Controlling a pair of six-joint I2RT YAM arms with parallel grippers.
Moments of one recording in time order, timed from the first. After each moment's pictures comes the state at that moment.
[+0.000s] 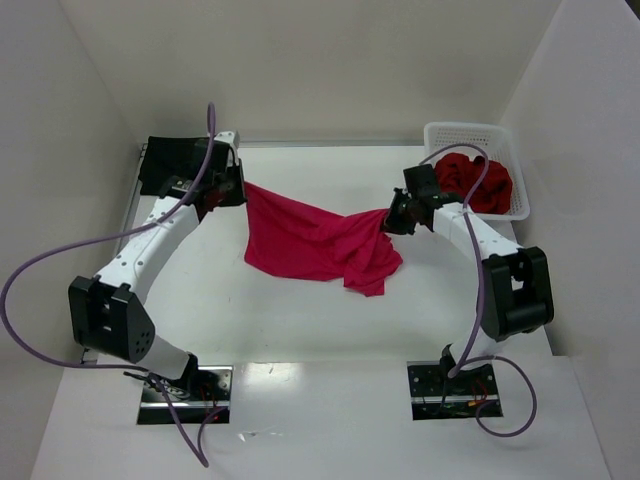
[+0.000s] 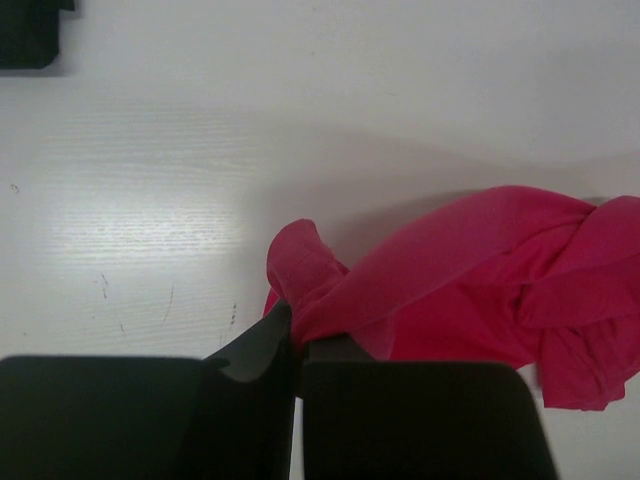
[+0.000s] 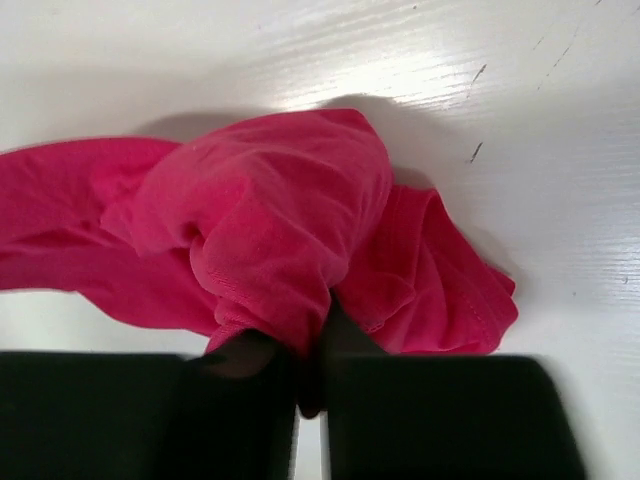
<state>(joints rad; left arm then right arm) -0.26 1.50 1.37 -0.57 -0.07 -0.30 0.23 1.59 1.13 -0.46 -0.14 0.62</state>
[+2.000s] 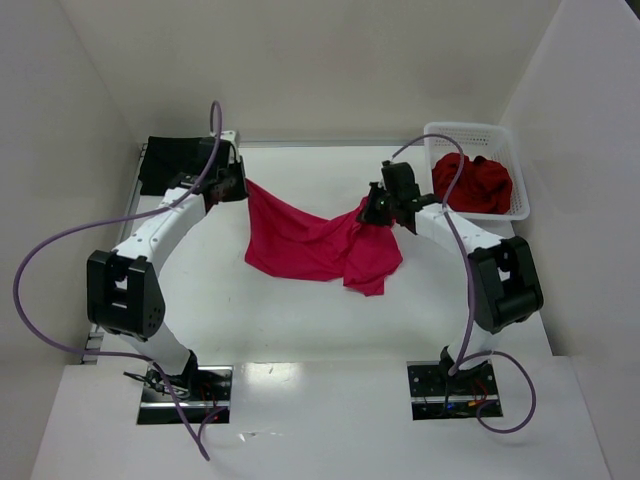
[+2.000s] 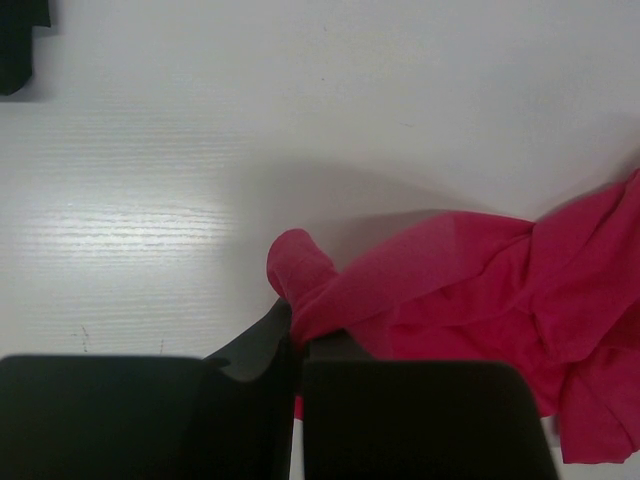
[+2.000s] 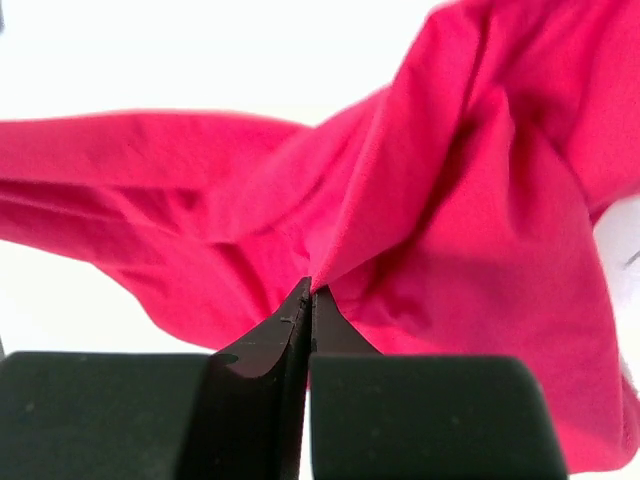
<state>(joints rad) -0.21 1.64 1.37 -0.44 -0.02 -0.29 0.35 1.66 1.12 -0.23 -0.17 0.60</state>
